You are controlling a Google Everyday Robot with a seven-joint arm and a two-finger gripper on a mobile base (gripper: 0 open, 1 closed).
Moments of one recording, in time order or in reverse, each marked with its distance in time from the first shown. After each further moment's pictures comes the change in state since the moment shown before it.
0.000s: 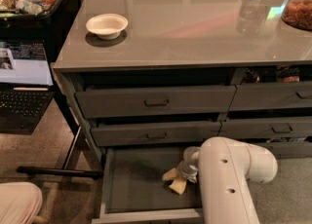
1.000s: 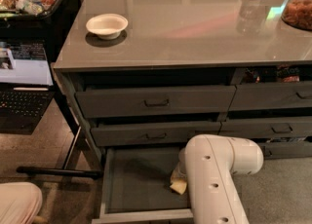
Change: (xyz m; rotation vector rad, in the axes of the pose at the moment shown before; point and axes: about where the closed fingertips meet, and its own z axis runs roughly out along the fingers) arm 0.001 -0.005 0.017 0.090 0.021 0.085
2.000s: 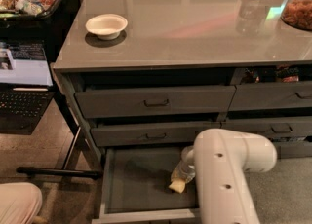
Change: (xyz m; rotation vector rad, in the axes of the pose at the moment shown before) arm 0.004 0.004 -0.037 -0.028 -0.039 -0.027
